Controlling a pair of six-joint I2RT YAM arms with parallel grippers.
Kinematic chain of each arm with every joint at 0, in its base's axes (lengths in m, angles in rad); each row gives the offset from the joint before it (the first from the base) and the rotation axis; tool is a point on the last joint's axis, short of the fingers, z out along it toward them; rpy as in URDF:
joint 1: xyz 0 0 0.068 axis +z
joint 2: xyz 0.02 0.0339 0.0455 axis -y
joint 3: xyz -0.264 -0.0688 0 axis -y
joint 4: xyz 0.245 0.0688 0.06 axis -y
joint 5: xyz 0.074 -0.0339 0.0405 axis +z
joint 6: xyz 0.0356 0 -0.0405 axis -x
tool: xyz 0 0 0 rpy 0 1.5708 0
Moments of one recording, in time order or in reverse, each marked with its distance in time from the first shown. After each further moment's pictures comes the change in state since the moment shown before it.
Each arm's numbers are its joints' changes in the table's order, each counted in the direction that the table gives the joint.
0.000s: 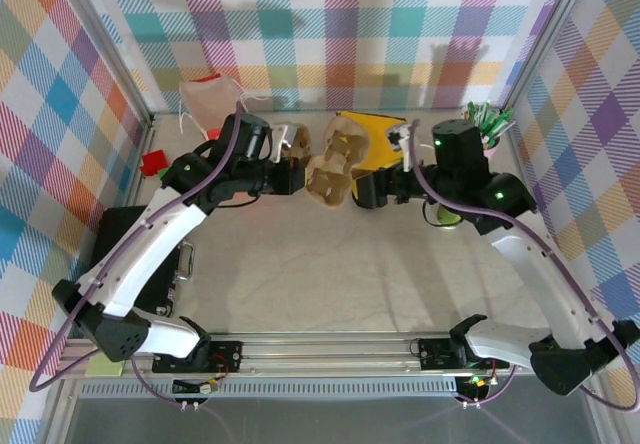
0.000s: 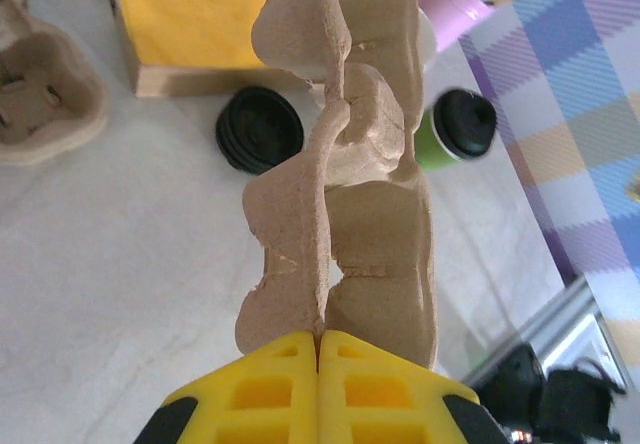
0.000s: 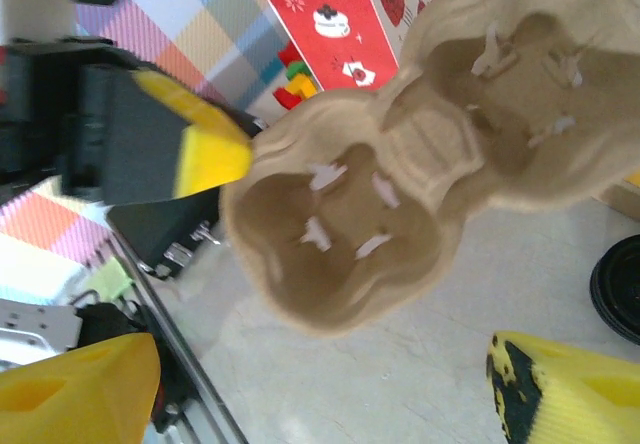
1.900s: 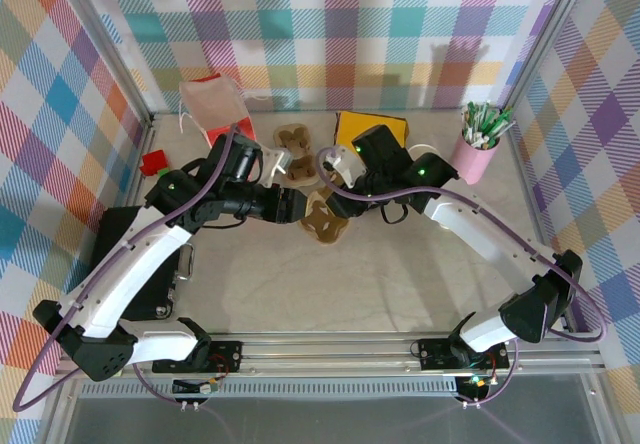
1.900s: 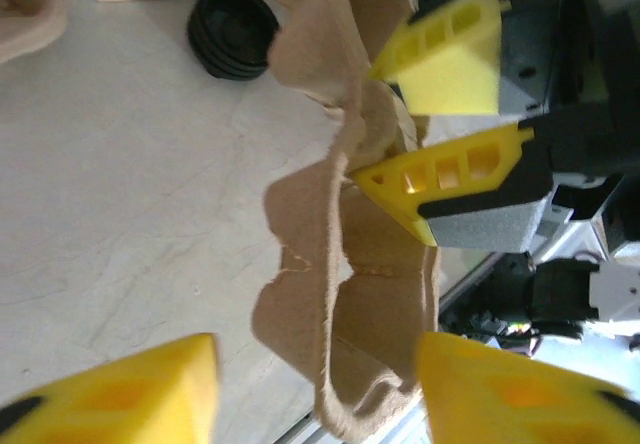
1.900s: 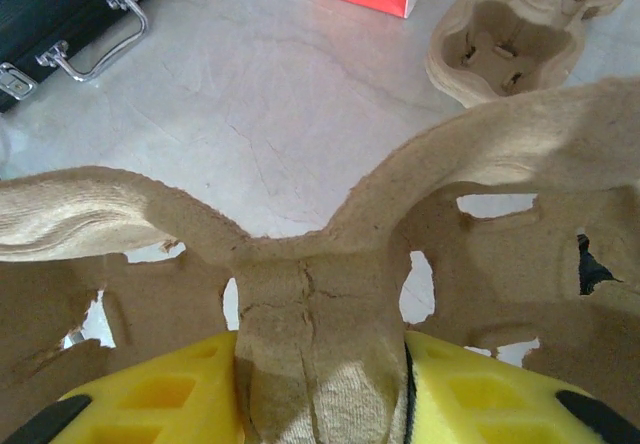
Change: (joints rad) left arm -0.026 0.105 -0.067 -0.118 -0.032 -0.052; right arm 0.212 -0.292 0.098 -0.120 -0.256 0.288
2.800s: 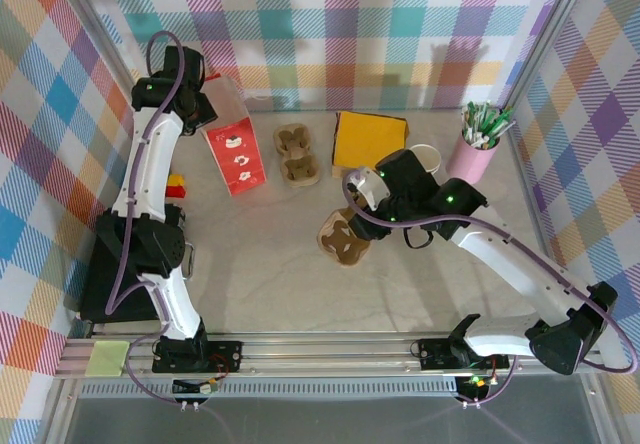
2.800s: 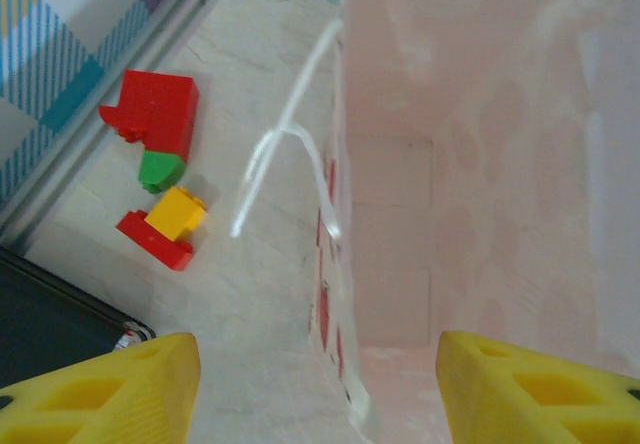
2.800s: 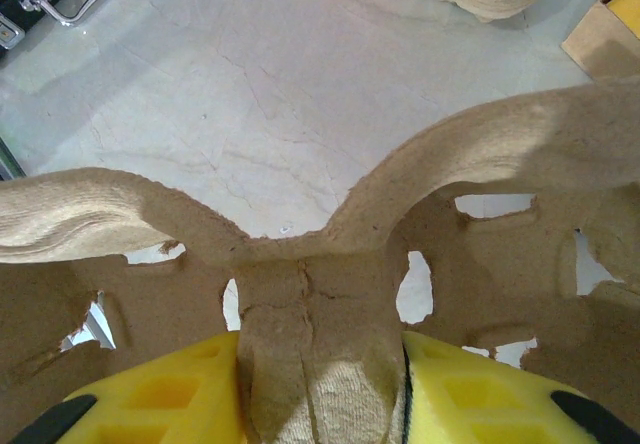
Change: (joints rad) left arm 0.583 -0.658 0.718 -0.218 0.583 0.151; right arm 0.000 0.211 -0.204 -0.039 -0.021 -0.060
